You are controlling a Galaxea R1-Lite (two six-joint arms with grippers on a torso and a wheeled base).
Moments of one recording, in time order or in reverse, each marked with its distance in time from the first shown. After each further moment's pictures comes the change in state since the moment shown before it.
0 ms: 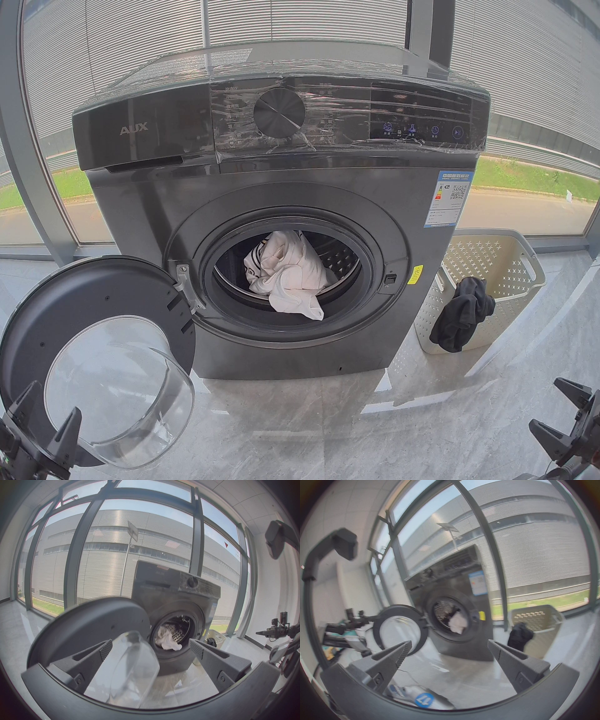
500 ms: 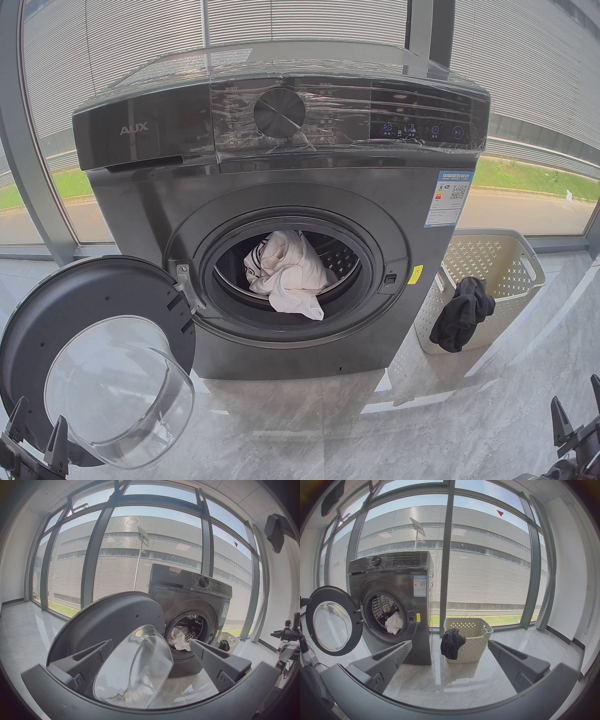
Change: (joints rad) left arm -0.006 -0.253 0.000 0.204 0.166 -0.001; right arm -0.396 -0.294 -0.005 0.214 -0.180 -0.184
